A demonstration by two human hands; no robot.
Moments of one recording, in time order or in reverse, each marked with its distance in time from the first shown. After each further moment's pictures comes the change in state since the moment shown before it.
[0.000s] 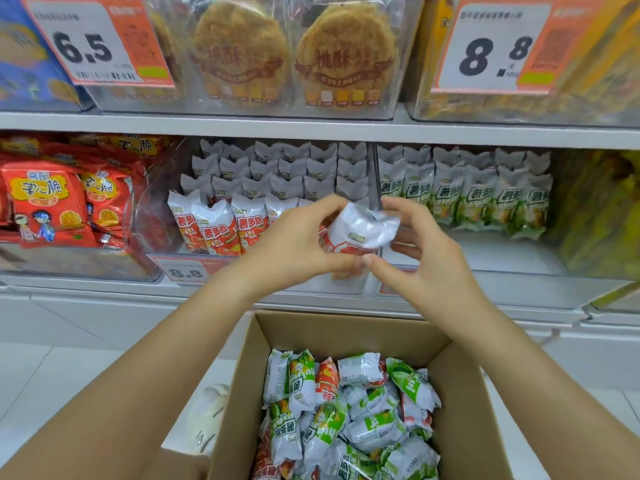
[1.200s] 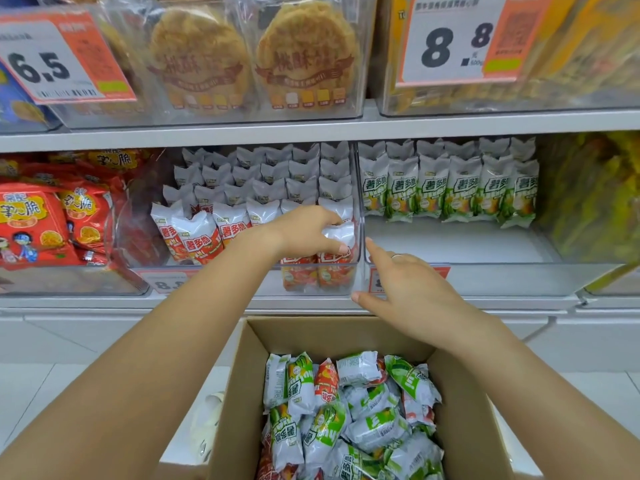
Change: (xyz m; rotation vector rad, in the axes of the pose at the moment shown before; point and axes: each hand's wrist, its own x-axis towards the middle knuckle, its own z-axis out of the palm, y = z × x) left_hand 0.073 -0.035 0.021 0.462 -0.428 -0.219; right_hand -0.003 0.020 0.002 -0.655 -0.385 0.067
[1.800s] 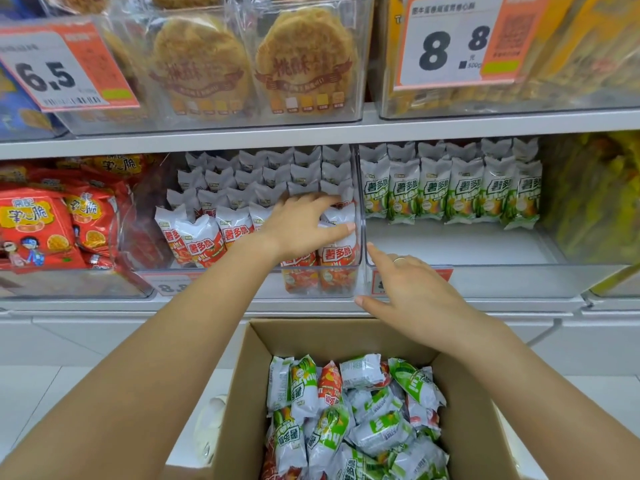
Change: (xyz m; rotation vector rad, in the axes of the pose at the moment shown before) left_hand -0.002 -0.009 0.003 0.094 0.288 -0.029; right_hand -0.004 -0.001 -0.001 -0.028 -0.051 0.004
